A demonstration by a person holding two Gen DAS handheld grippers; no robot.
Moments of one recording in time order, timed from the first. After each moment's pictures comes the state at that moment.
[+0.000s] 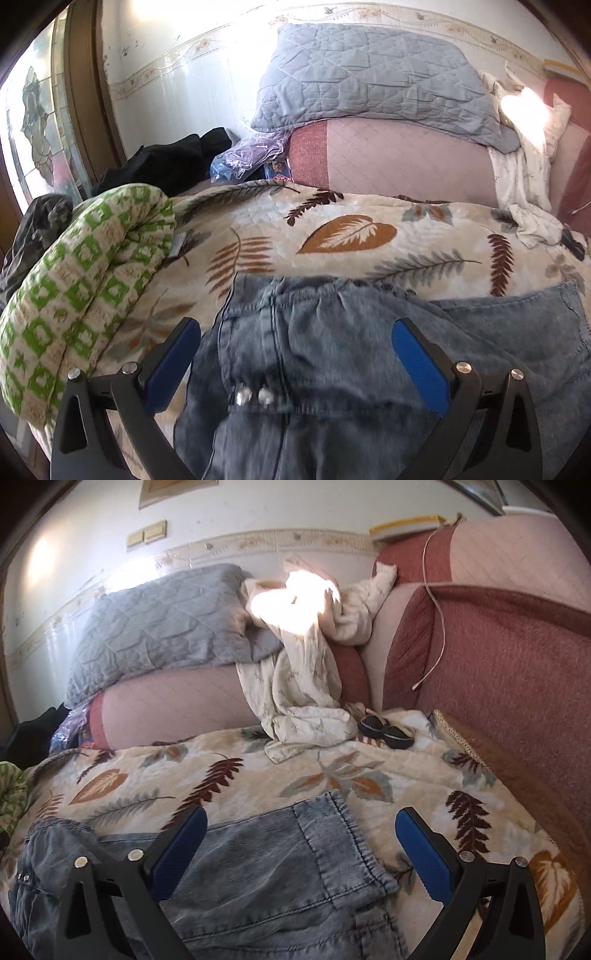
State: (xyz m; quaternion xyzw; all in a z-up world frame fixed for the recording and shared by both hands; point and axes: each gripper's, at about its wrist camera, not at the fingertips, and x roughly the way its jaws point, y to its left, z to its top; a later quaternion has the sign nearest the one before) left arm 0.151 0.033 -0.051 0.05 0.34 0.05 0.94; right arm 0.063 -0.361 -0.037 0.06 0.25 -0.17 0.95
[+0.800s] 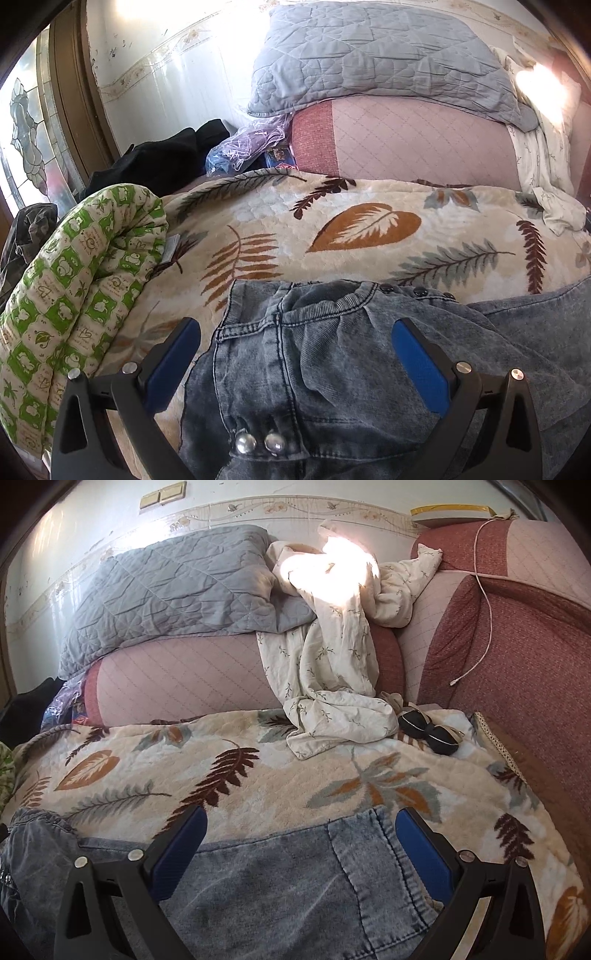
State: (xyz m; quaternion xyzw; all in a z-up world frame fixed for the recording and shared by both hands) left arm 0.196 0.043 -0.079 0.08 0.36 0.06 0.93; right arm 0.143 -0.349 -0.062 0.03 0.29 -0.15 0.94
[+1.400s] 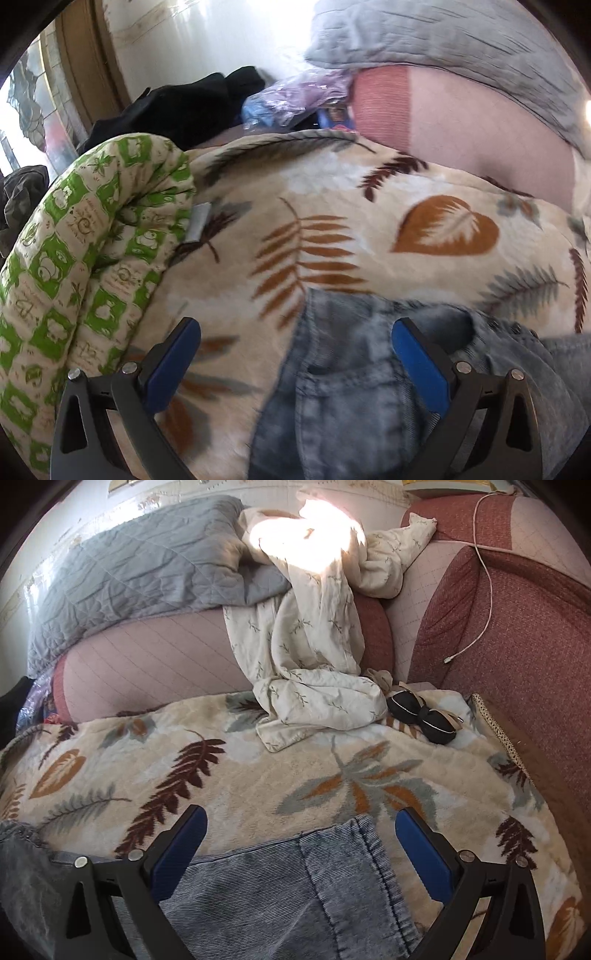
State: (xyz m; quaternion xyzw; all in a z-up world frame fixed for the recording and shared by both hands) left arm 0.271 0.137 -0.092 0.02 0.44 0.09 0.89; right arm 0.183 -0.386 -0.079 0.04 0.34 -0.17 0.92
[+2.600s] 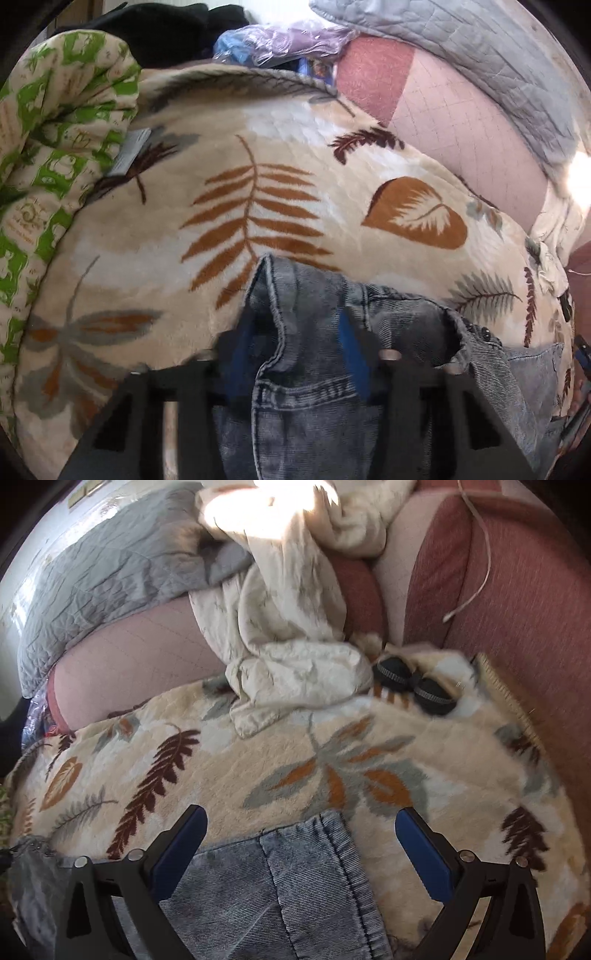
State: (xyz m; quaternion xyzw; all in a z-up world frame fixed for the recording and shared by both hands) left arm 0.291 0.158 -0.137 -0.12 0.50 -0.03 0.86; right arm 0.192 -0.445 -0.092 0.11 0.40 -0.14 0.90
